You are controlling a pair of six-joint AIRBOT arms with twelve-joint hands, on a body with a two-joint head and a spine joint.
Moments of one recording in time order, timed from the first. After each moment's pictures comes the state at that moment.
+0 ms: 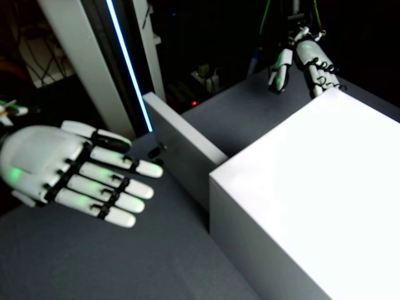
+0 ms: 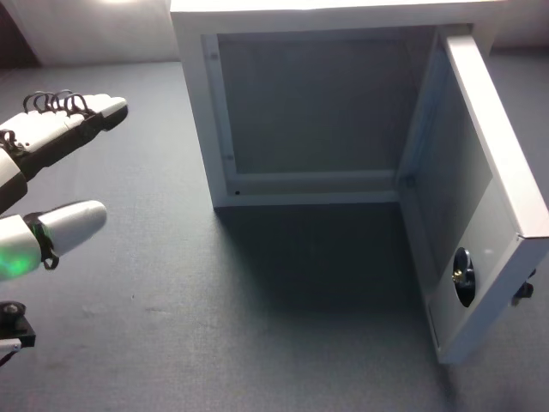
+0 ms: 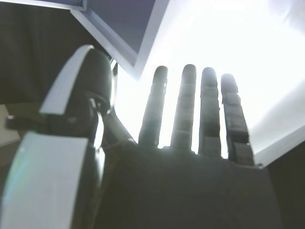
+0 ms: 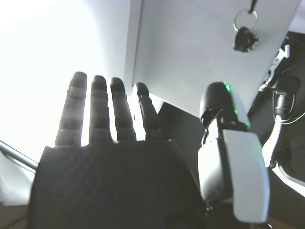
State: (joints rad) left arm 1.11 -0.89 1.14 -0.07 -1.32 0.42; right arm -1.24 -0.62 0.81 0.19 1.30 -0.79
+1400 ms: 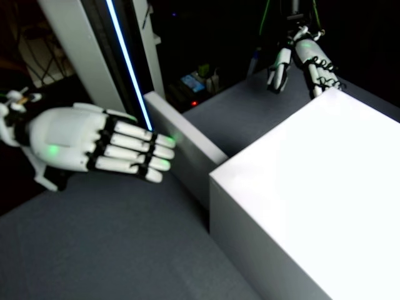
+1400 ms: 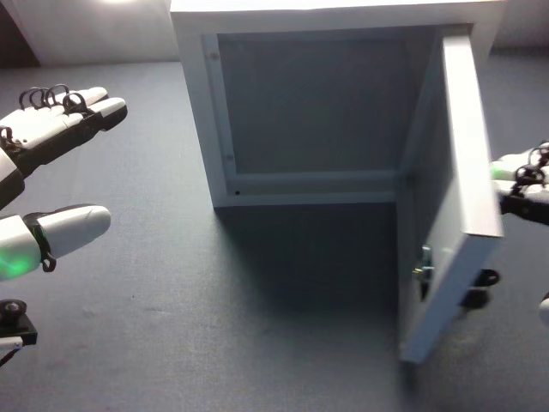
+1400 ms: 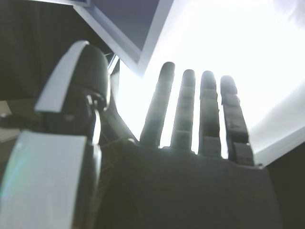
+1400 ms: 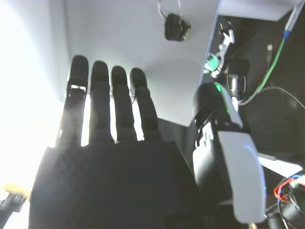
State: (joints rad) left arm 1.11 -0.89 1.14 -0.08 -1.34 0.41; right arm -1.11 -0.67 0.83 -0.13 1.19 -0.66
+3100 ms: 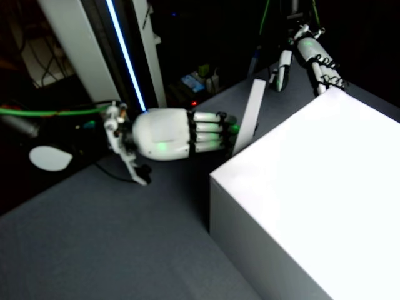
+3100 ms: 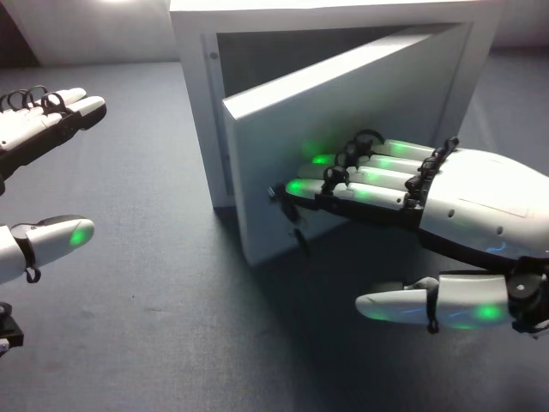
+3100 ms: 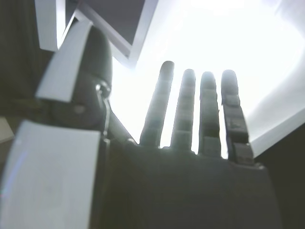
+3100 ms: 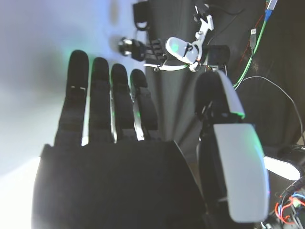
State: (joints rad) left arm 1.17 -0.89 1.14 -0.13 -1.38 0.42; right arm -0.73 -1.05 1.05 -0.32 0.94 -0.58
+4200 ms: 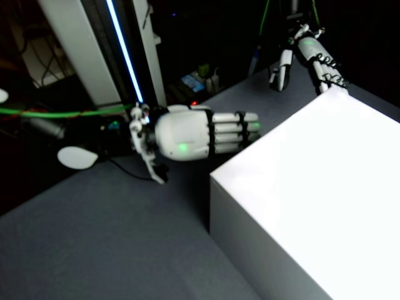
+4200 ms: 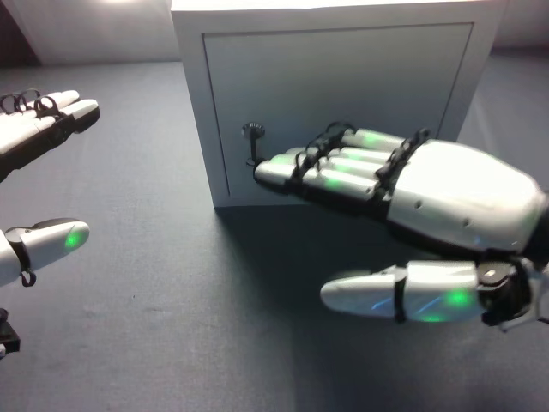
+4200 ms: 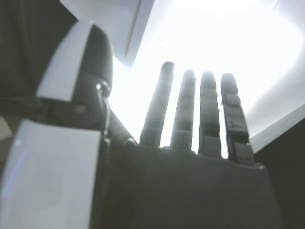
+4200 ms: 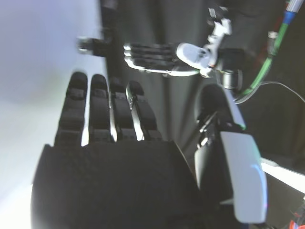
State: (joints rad) left arm 1.19 -0.89 1.12 -0.16 -1.41 0.42; right arm -0.68 -1.08 1.03 -0.28 0.92 -0.61
